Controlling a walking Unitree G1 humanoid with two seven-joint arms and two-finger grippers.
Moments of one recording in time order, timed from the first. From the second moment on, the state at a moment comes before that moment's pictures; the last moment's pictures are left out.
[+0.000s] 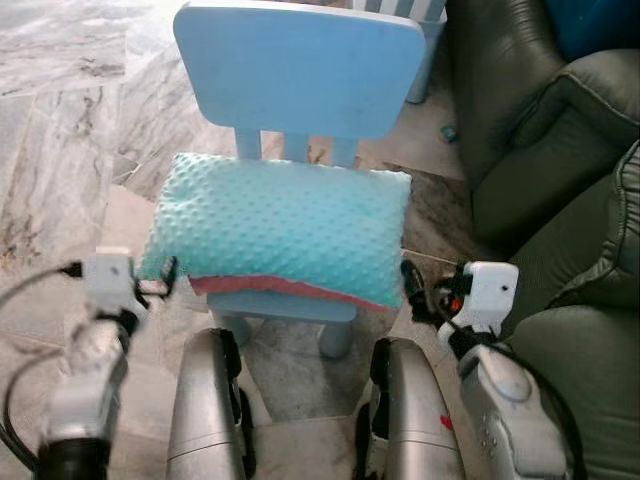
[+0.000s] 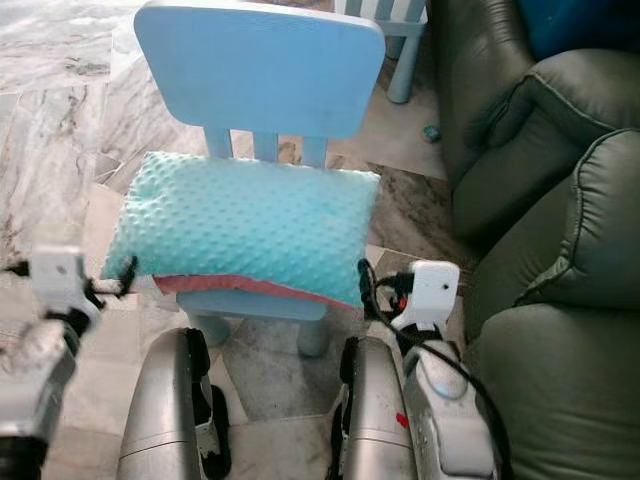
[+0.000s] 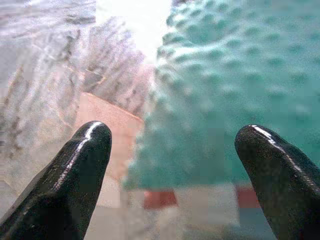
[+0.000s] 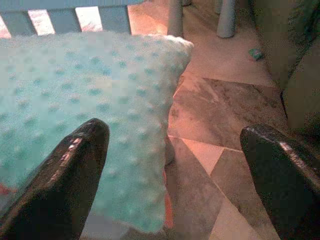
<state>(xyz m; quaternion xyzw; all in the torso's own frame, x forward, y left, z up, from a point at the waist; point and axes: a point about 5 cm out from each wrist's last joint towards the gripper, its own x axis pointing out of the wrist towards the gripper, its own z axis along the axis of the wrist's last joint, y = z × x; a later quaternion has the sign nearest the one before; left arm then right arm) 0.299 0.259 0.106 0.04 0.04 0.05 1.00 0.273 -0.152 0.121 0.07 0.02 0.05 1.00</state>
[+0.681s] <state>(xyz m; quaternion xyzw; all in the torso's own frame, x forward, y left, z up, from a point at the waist) 0.362 0.285 0.151 0.04 0.03 0.10 0.99 0.330 -0.152 0.150 0.18 0.02 0.12 0.98</state>
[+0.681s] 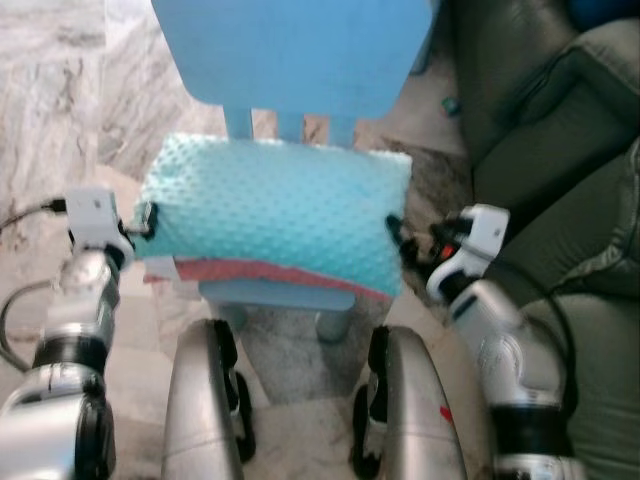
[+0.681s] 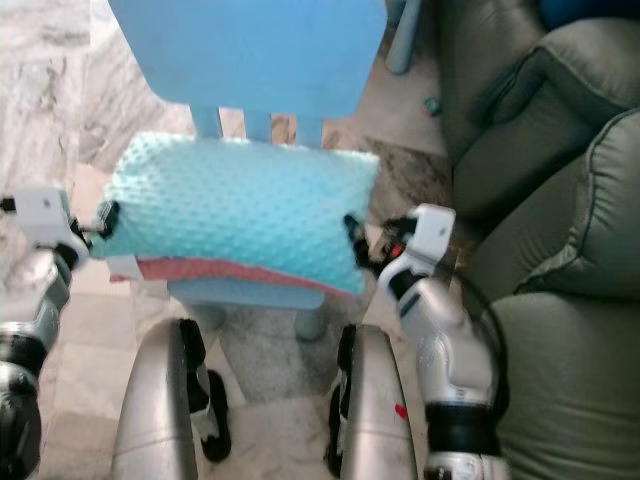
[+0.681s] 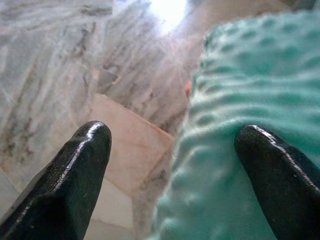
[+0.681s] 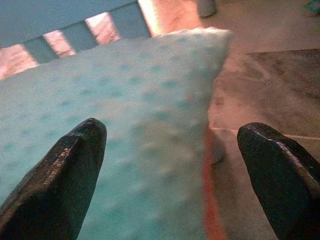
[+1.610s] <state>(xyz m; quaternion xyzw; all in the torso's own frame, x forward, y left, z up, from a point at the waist) 0.373 0.277 0.161 -0.01 0.00 0.08 1.00 0.331 -0.177 0.151 0.11 -0.01 0.07 0.99</state>
